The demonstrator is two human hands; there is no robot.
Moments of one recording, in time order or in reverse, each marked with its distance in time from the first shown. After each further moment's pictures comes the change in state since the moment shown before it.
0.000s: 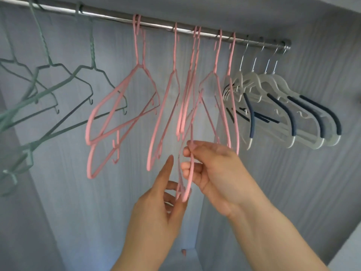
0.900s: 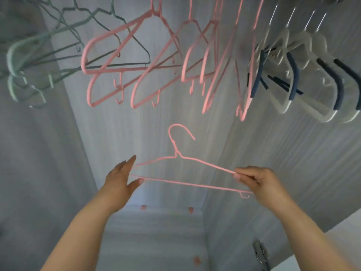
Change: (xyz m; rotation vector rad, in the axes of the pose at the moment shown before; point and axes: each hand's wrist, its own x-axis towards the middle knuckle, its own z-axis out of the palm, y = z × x) left_hand -0.065 -0.079 -0.013 0.476 -0.148 -0.553; right_hand 0.007 0.054 -0.223 -1.254 -0.172 -0.282
